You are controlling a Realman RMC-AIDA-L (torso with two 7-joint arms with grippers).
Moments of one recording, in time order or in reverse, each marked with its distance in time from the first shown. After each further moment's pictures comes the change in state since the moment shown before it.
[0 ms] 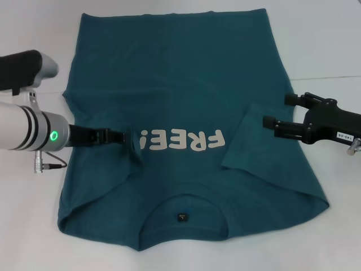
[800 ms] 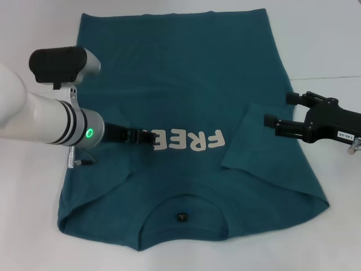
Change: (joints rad) left arm -0.051 -0.023 0.183 0.030 -0.052 -0.057 -0.050; right arm 0.001 0.001 0.007 0.004 0.000 0.010 -0.006
